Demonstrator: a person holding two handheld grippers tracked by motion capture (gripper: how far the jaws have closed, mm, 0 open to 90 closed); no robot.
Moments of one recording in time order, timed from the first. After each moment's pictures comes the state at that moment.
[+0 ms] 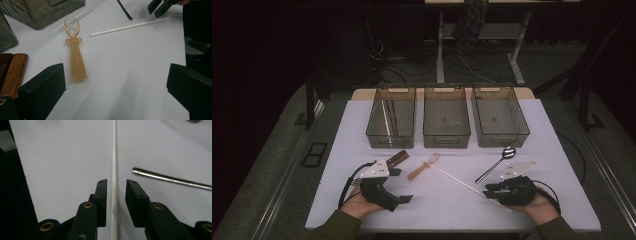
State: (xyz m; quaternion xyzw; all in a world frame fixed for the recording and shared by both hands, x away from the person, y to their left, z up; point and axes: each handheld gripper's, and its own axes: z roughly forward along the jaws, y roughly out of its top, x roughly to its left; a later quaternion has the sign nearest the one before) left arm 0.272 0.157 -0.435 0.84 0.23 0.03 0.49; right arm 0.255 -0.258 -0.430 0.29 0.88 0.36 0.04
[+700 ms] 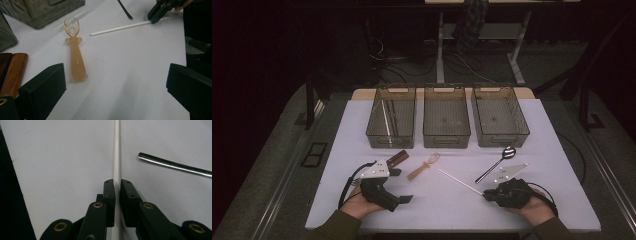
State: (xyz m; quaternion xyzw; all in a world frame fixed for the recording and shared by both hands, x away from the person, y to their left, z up) left arm 0.272 0.157 -0.435 0.84 0.23 0.03 0.48; right arm 0.256 -0.249 -0.441 0.29 0.90 0.32 0.04
